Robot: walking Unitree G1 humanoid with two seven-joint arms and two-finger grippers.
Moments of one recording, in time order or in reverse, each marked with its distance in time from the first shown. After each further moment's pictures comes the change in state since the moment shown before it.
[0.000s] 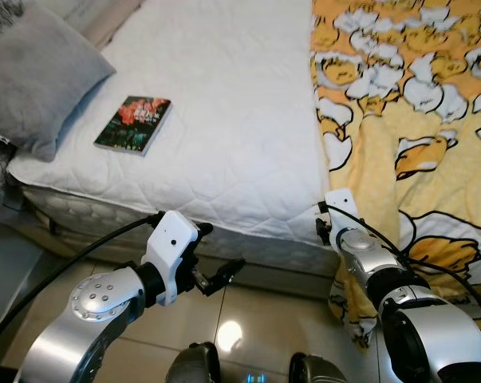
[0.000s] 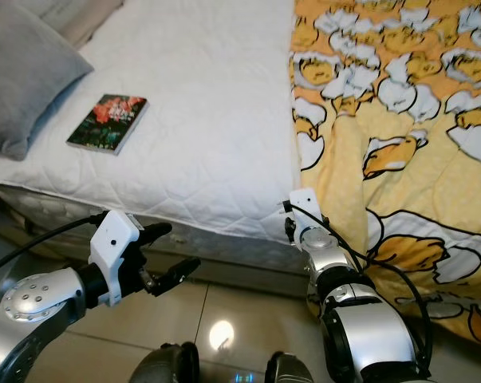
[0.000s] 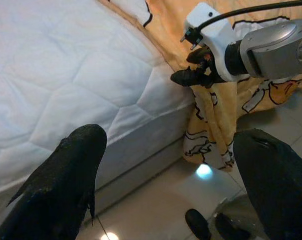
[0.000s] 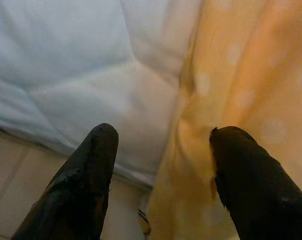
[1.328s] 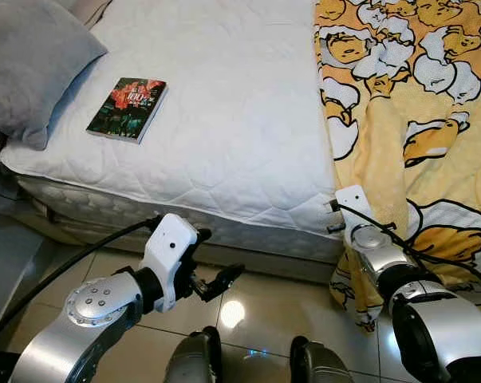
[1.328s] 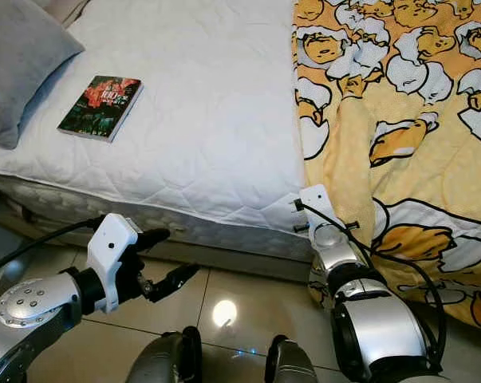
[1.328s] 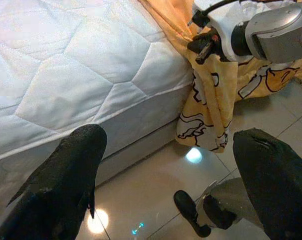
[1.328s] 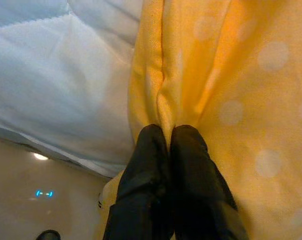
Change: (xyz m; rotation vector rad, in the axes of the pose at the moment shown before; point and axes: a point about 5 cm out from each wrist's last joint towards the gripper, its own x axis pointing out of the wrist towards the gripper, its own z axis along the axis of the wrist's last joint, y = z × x) left arm -0.005 -0.004 0.000 -0.023 0.033 0.008; right arm 0.000 -0.023 0.003 -0.090 -0.026 -0.122
